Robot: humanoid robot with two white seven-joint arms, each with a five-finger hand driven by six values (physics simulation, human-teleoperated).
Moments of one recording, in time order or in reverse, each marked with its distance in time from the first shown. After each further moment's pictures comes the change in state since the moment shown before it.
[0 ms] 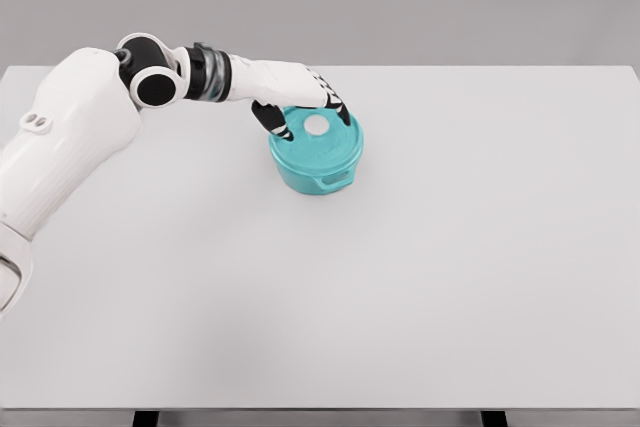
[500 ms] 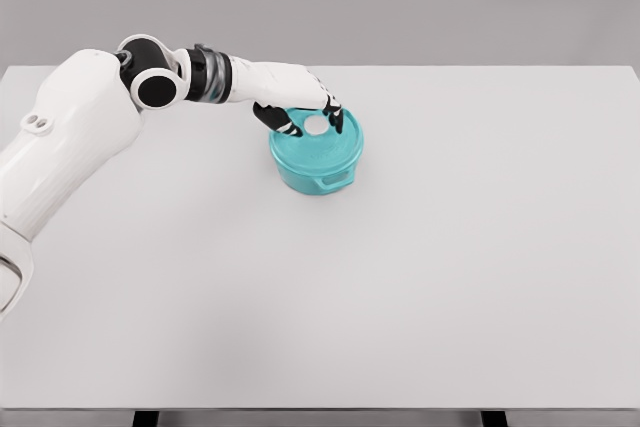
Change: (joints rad) left arm 0.002 0.000 -0.001 -0.001 0.000 0.000 0.000; right arm 0.000 0.000 0.000 0.000 0.000 0.000 0.000
